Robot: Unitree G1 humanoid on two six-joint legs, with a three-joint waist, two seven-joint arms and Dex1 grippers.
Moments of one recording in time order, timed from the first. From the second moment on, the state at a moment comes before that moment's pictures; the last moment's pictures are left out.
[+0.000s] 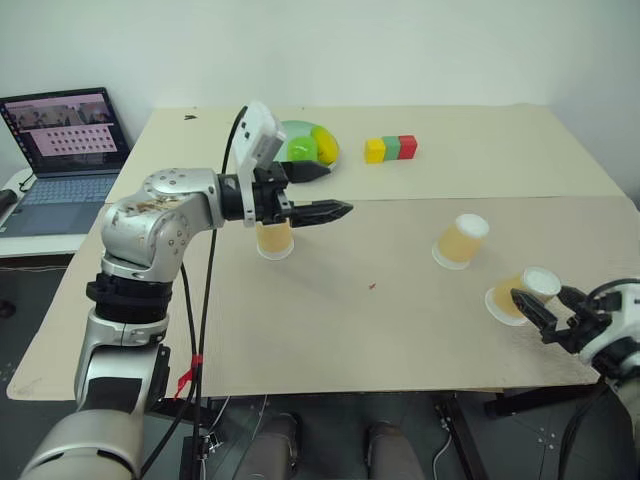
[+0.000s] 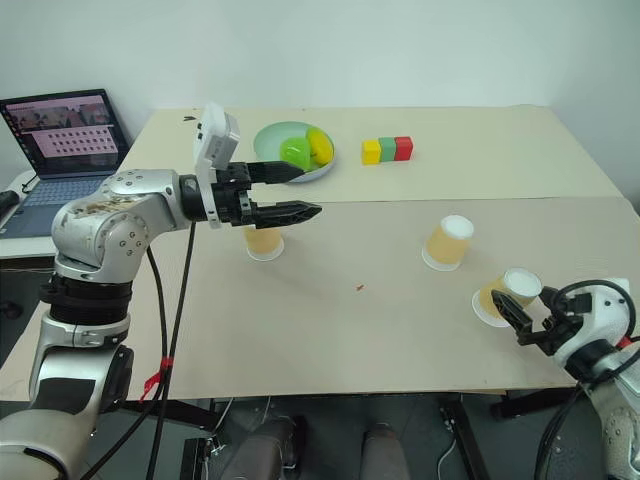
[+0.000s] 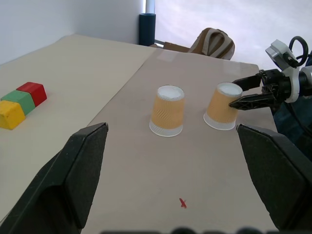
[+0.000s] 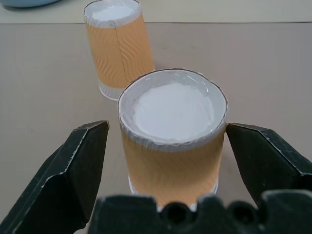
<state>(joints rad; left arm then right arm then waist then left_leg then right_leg) -0.90 0.53 -0.04 -0.06 -0.55 0.82 -0.95 0.09 -0.62 -0.57 -0.15 0.52 0.47 0.65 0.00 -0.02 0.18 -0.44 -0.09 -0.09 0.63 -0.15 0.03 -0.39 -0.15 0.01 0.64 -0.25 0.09</state>
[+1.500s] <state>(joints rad) -0.83 0.65 -0.01 -0.15 -0.59 0.86 -0.96 -0.64 -0.55 0.20 -0.15 0.45 0.81 0.54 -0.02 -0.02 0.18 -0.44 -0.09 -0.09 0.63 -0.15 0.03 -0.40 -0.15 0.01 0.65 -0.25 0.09</state>
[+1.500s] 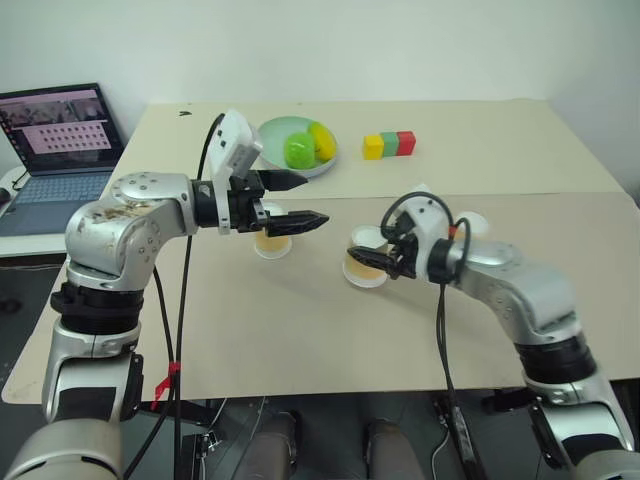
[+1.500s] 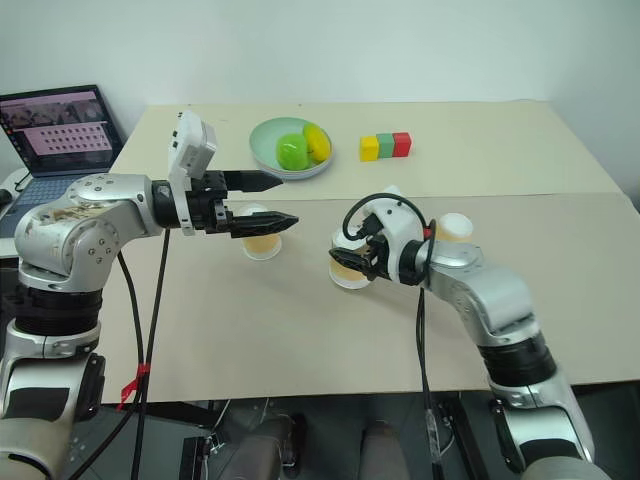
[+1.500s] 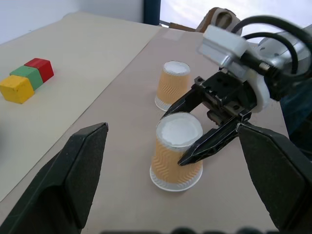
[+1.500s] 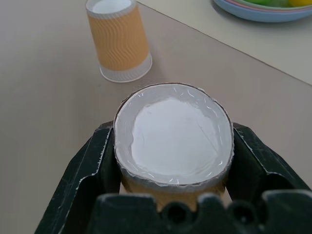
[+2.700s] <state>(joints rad) -0.82 0.60 -0.06 -0.10 -0.56 0.81 -0.95 -0.02 -0.69 -0.44 -0.21 0.39 0.71 0.58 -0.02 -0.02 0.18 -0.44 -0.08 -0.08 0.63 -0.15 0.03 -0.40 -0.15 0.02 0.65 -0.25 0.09</state>
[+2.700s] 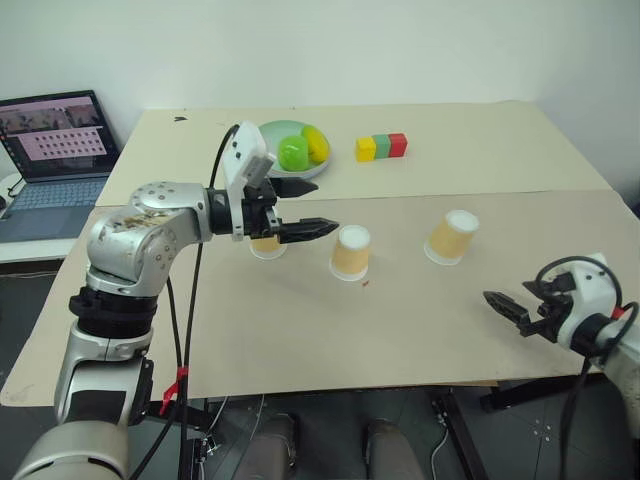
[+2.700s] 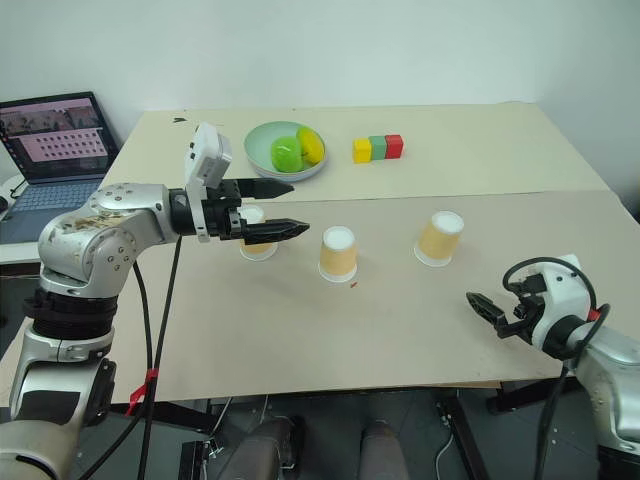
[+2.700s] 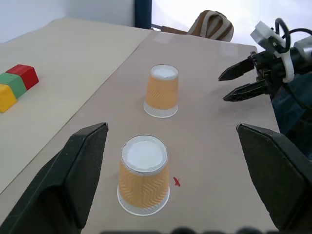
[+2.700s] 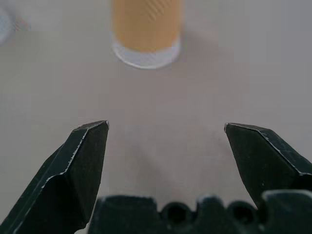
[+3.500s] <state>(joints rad) -0.82 0.60 -0.07 -0.12 -0.53 0.78 -0.93 -0.44 -0.59 -0.21 0.15 0.25 0.41 0.52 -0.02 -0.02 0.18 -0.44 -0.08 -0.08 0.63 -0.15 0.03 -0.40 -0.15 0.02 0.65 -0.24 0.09</state>
